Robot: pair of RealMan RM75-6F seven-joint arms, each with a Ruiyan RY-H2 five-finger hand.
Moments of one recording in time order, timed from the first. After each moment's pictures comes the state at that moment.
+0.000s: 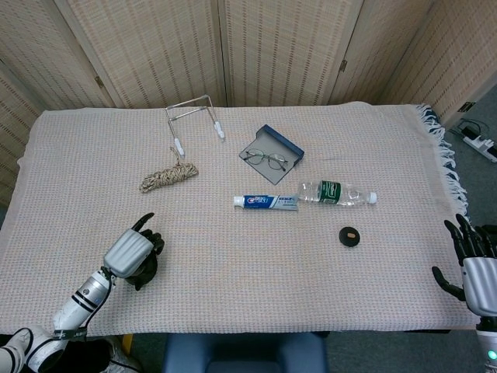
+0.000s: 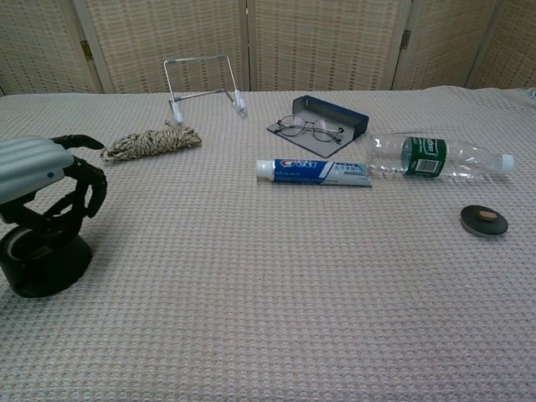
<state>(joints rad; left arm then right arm) -0.54 -1.45 0.02 -1.24 1.71 1.21 0.01 0.02 -1.13 0.07 -1.56 -1.52 1.56 0.02</state>
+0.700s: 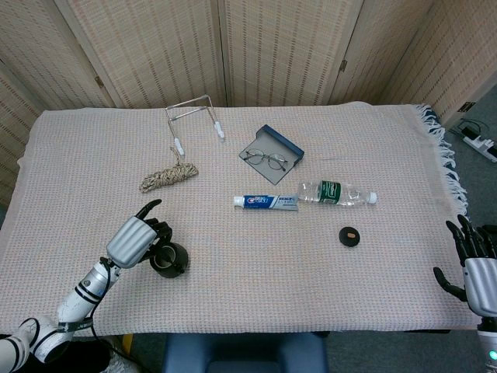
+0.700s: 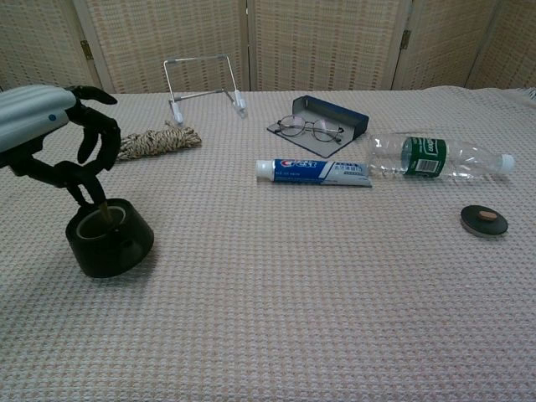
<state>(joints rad) -0.59 -1.43 -0.04 -1.31 1.72 1.29 -0.08 0.02 -1.13 0.07 -1.54 -1.51 1.56 0.04</state>
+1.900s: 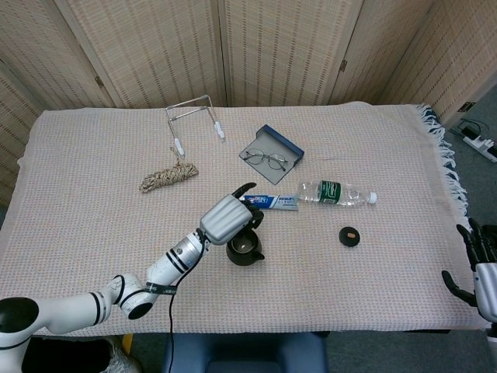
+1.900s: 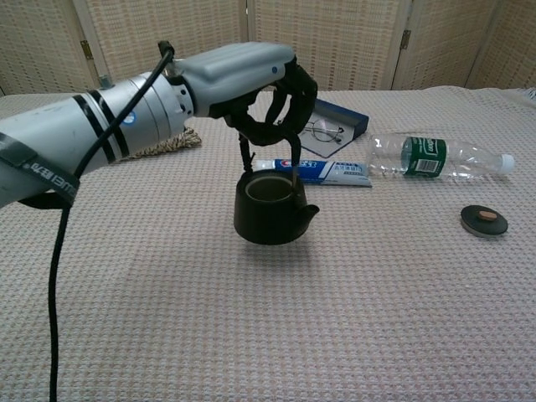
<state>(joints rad) -0.99 -1.67 -0.26 -1.31 1.53 0.95 0.09 -0.01 -1.13 0.06 -1.50 -1.52 1.58 0.10</state>
